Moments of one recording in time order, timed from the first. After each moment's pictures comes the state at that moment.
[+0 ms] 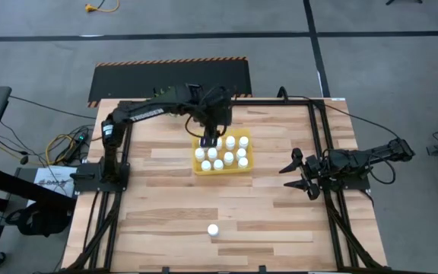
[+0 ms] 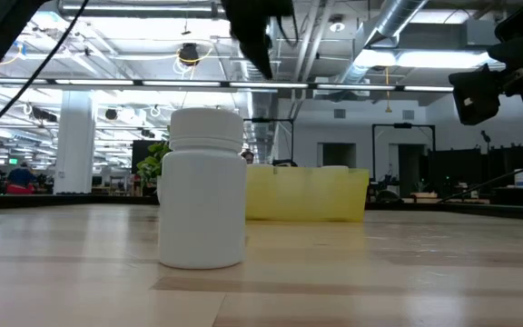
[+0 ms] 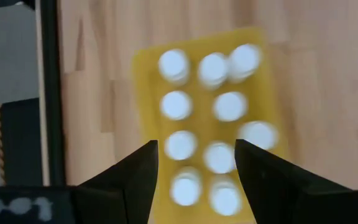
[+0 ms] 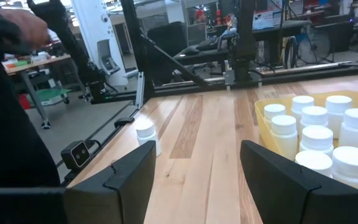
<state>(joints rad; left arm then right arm) 0.27 1.97 2.13 -1.25 0.05 0.37 0.26 0.07 0.01 0.01 0.00 0.15</state>
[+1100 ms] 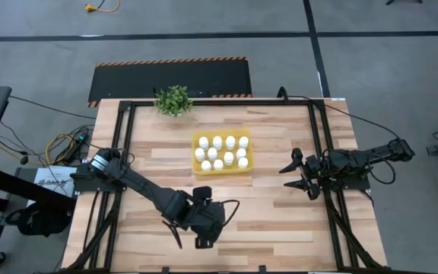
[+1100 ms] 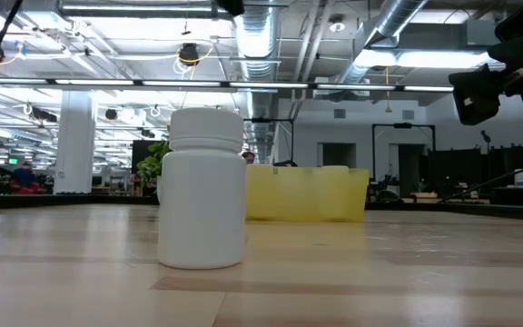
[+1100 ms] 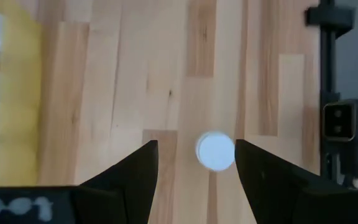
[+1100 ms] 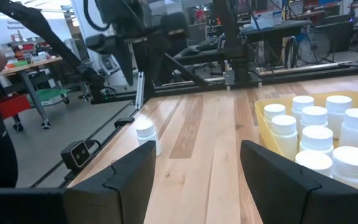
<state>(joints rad) -0.50 1.97 1.85 -1.02 -0.25 -0.51 0.26 0.07 0.01 0.01 0.00 0.15</state>
